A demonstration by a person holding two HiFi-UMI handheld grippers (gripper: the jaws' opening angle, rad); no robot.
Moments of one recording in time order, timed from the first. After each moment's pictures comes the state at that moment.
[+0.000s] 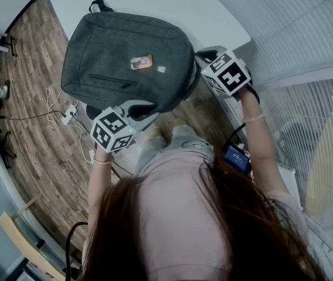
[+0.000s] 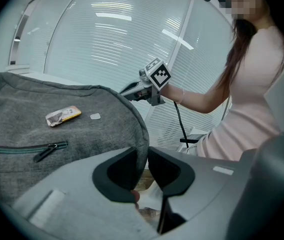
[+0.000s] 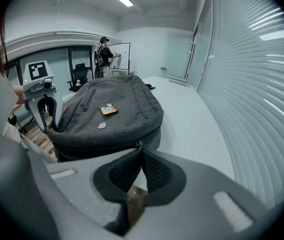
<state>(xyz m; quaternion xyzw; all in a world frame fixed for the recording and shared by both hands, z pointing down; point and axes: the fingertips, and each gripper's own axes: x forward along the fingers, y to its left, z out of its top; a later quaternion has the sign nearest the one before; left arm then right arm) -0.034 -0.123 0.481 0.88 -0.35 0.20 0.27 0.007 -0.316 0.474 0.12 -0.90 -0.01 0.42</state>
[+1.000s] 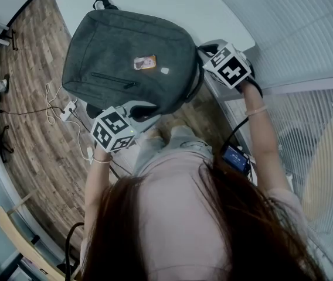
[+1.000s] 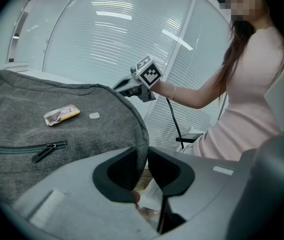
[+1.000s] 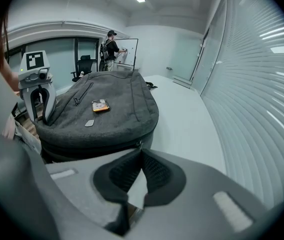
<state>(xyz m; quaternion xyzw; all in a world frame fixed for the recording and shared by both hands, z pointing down) -0.034 -0.123 0.482 0.88 -0.34 0.20 0.27 -0.011 -0.344 0.479 0.10 -0.89 -0.06 0.44</state>
